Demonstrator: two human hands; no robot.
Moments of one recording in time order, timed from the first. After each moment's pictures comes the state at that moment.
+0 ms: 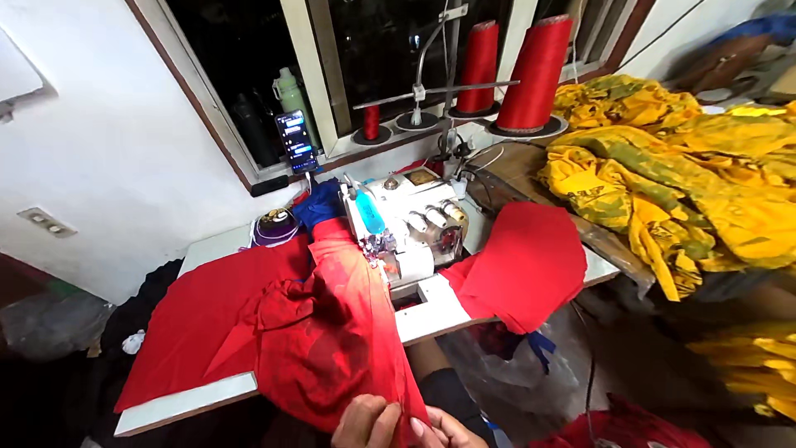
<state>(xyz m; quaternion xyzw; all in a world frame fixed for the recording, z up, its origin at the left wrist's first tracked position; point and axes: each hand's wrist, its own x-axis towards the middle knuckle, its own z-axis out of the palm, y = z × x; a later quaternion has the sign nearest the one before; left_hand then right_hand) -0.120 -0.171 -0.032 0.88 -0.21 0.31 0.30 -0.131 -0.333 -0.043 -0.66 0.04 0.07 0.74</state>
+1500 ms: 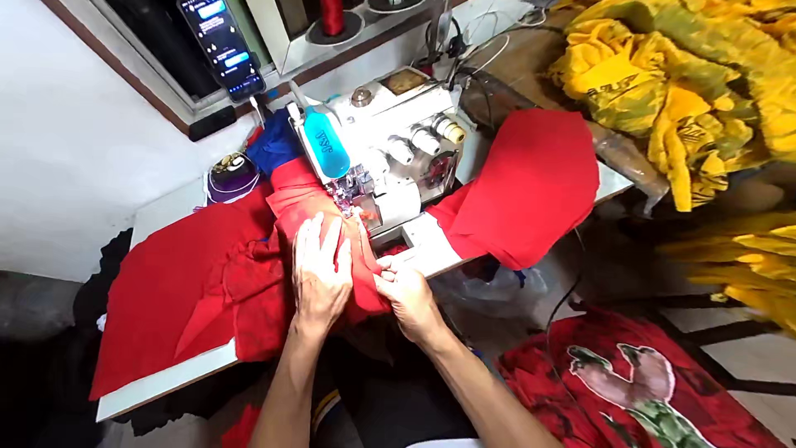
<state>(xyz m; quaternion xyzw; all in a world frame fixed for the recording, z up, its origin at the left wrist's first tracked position) 0.054 -0.158 -0.014 0.94 -0.12 0.22 0.21 0.018 -0.307 -0.050 -0.56 0.09 0.06 0.82</state>
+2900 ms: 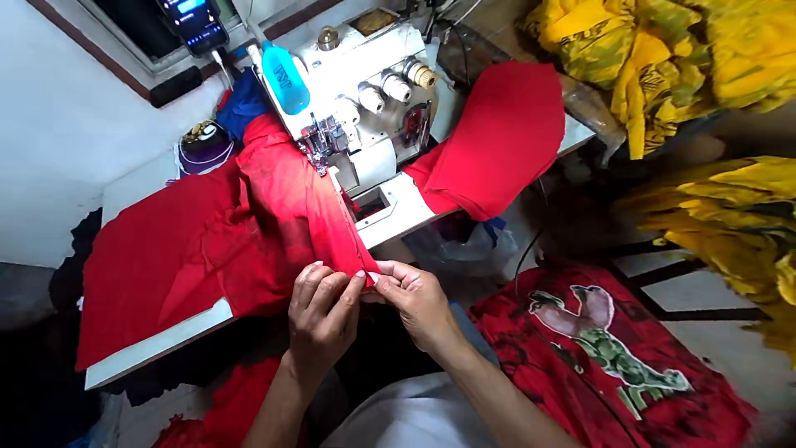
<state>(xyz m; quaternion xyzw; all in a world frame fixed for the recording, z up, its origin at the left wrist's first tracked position) -0.056 -0.166 -0.032 0.86 -0.29 0.35 0.22 -0.064 -0.335 -0.023 -0.56 0.09 0.09 0.82</state>
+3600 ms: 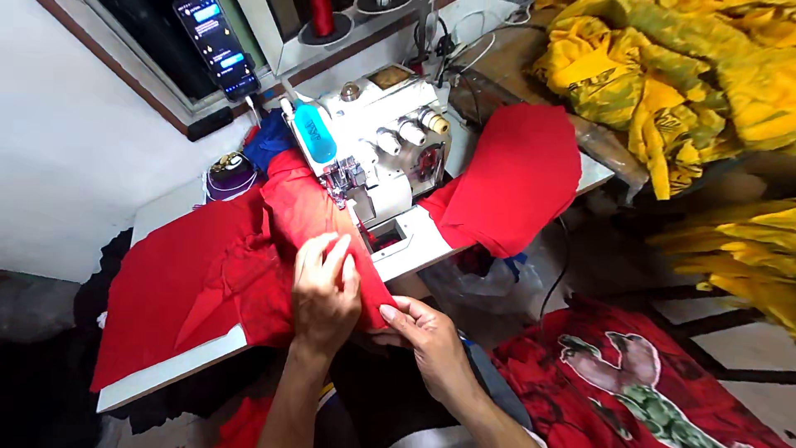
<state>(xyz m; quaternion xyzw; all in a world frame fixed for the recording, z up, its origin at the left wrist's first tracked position) 0.000 -0.175 0.011 0.93 -0.13 0.24 0.24 -0.063 -0.325 -0.027 -0.53 0.12 0.08 0.84</state>
